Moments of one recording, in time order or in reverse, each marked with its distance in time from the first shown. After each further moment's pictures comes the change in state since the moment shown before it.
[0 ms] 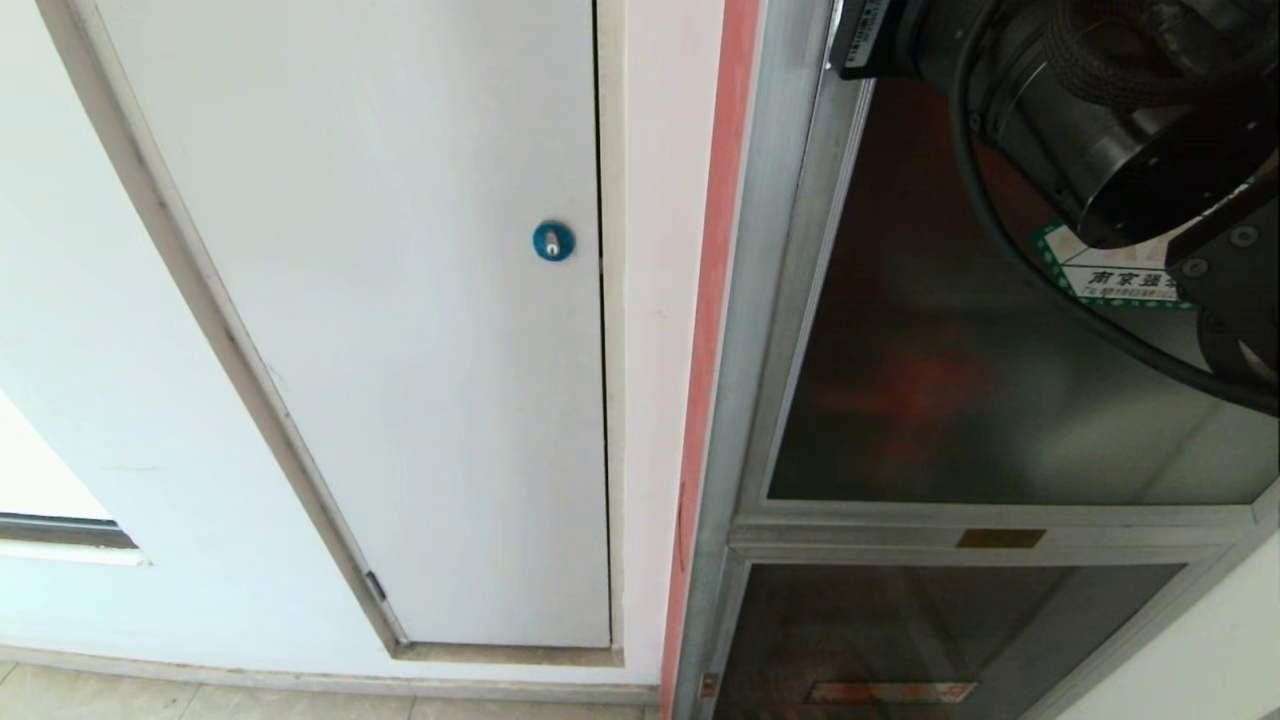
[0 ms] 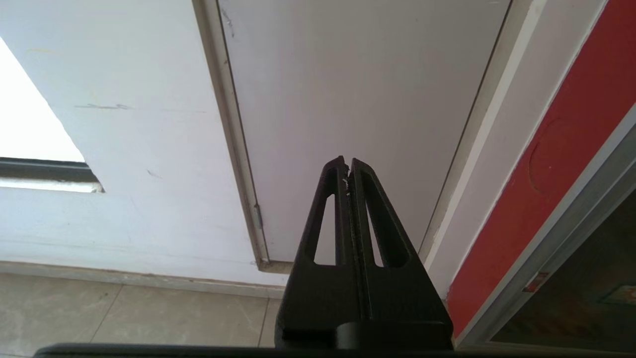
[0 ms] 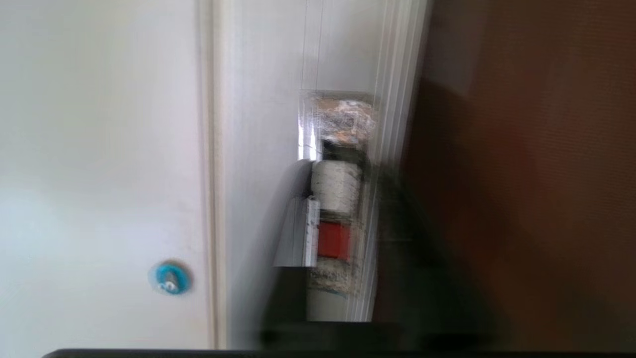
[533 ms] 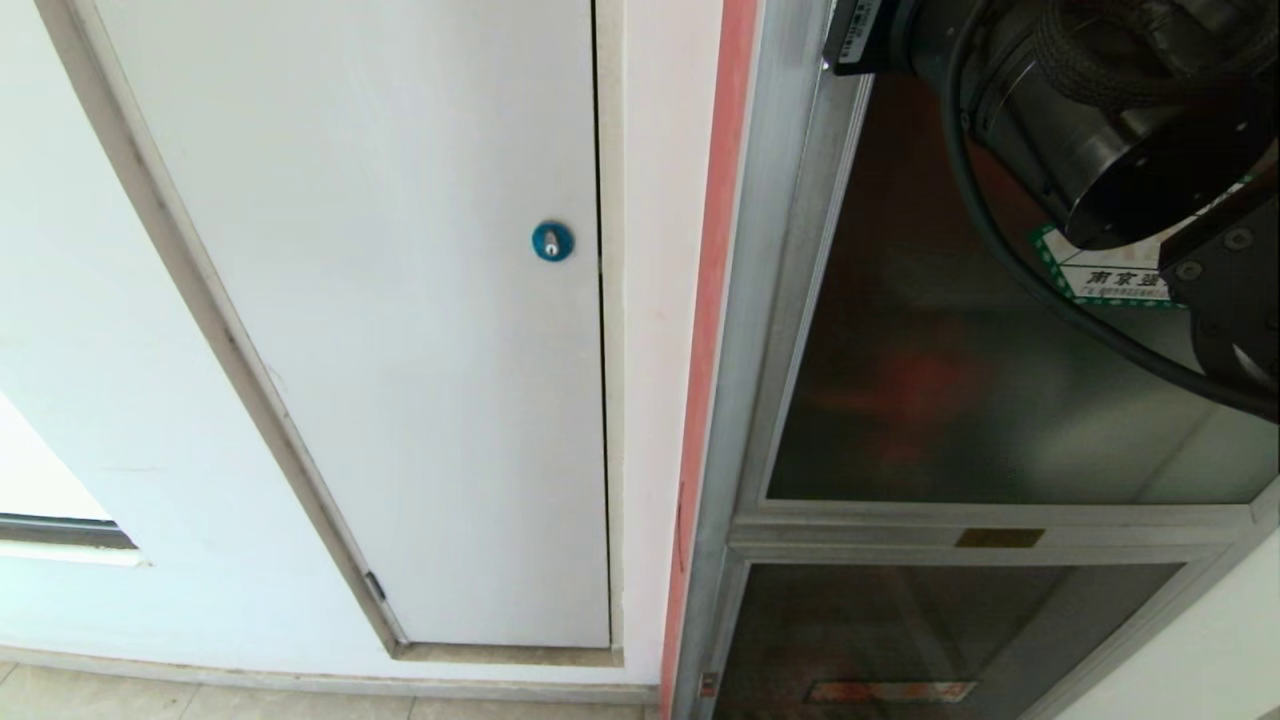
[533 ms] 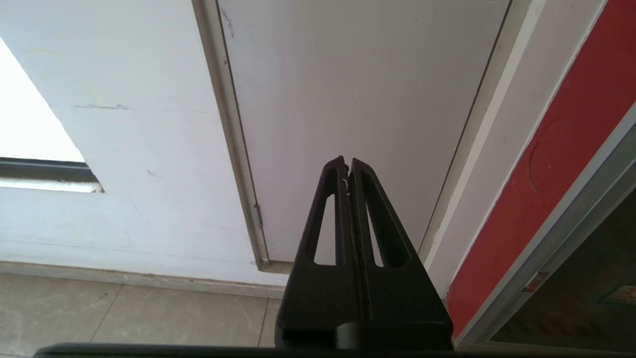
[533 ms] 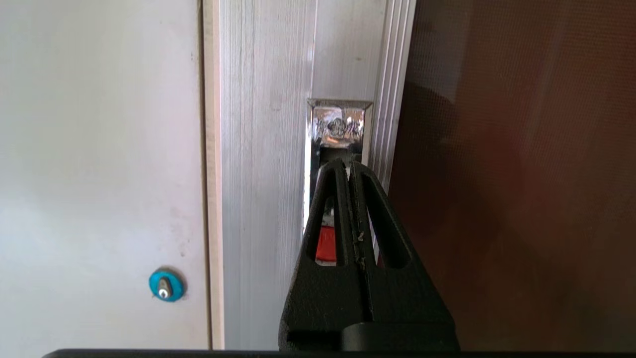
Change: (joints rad) left arm 0.000 0.000 0.000 0.001 0.000 0.000; right arm 0.024 0.007 0.000 0.005 -0.015 -0.007
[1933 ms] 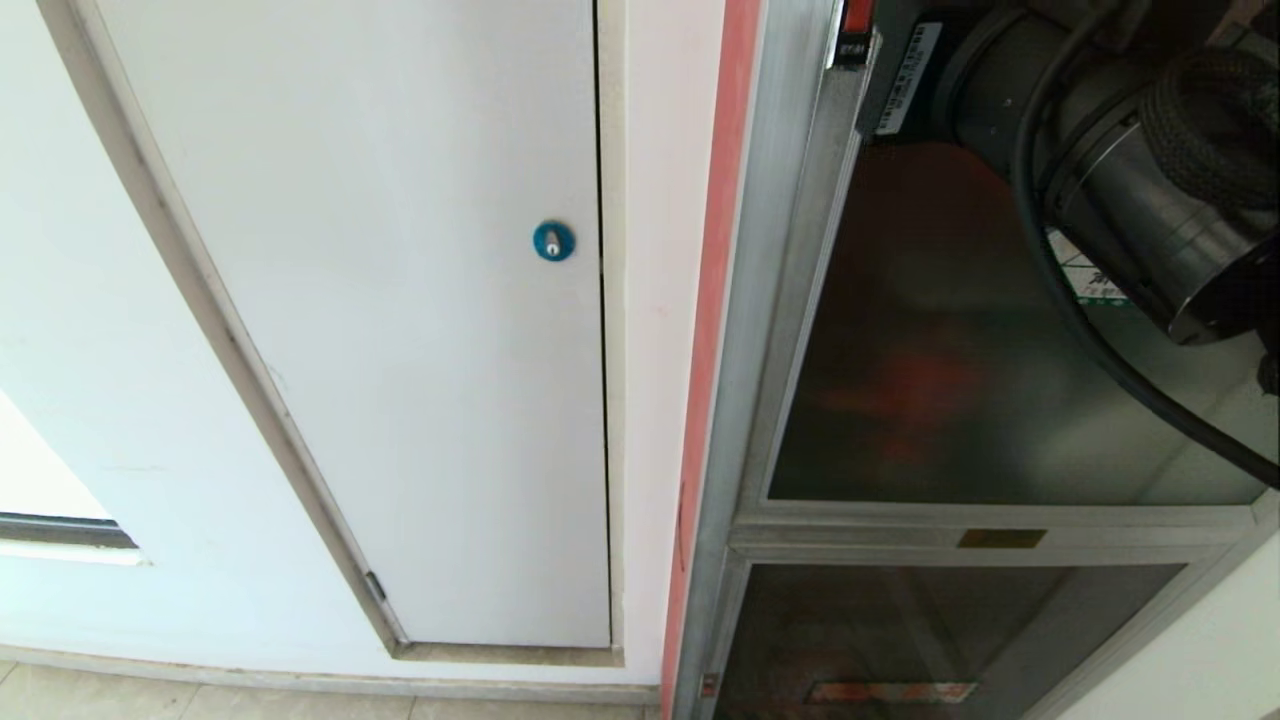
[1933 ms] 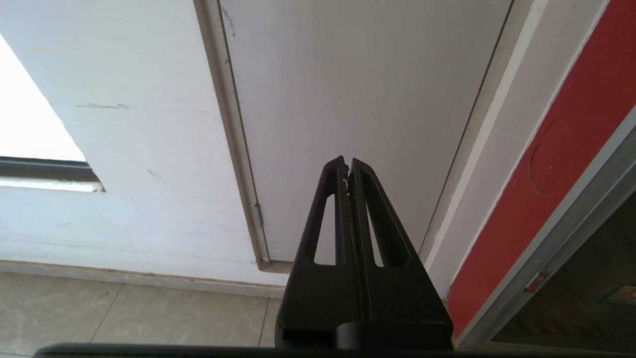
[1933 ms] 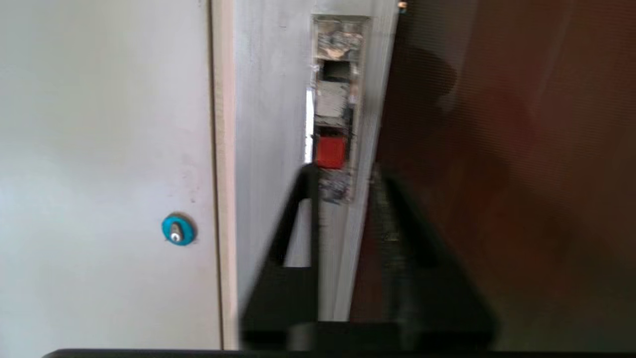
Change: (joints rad) left arm 0.000 0.000 0.000 0.000 0.000 0.000; right arm 0.047 -0.118 0.215 -0.057 -0.068 -0.001
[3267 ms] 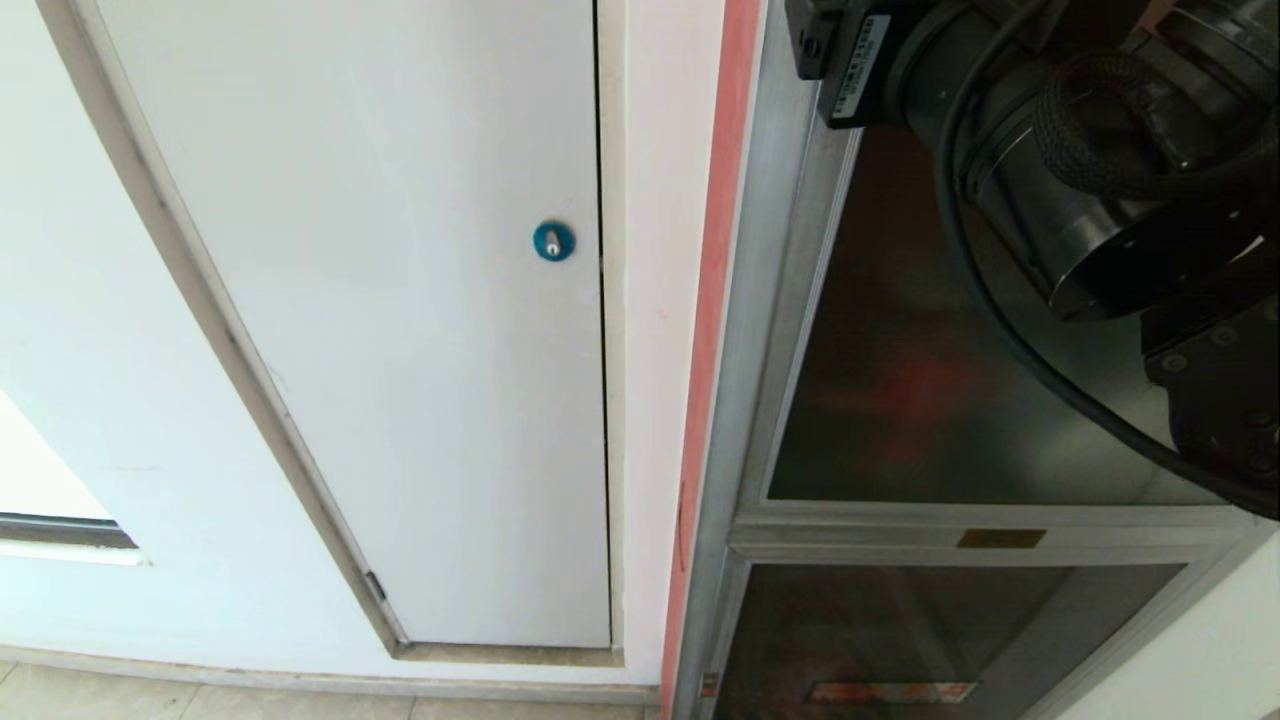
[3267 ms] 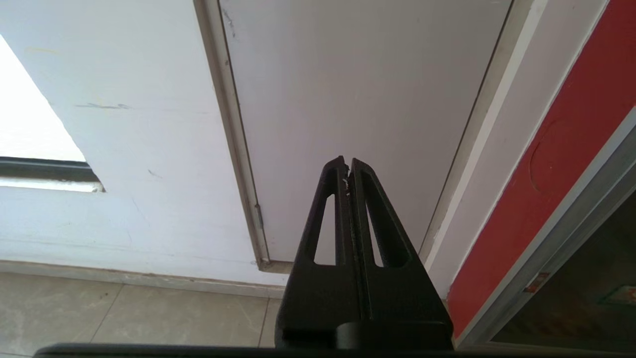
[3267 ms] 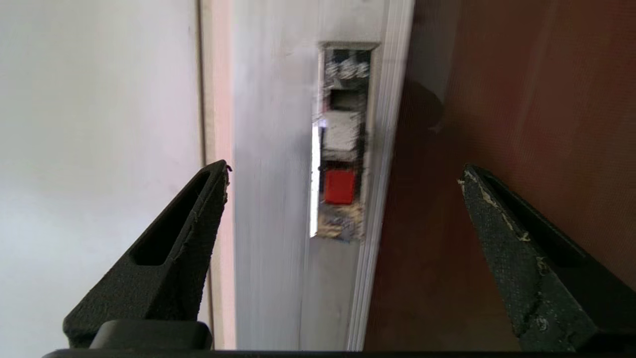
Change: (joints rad) left arm 0.000 0.000 0.000 0.000 0.000 0.000; right arm -0.014 0.096 -0.072 -0.122 -0.001 -0.048
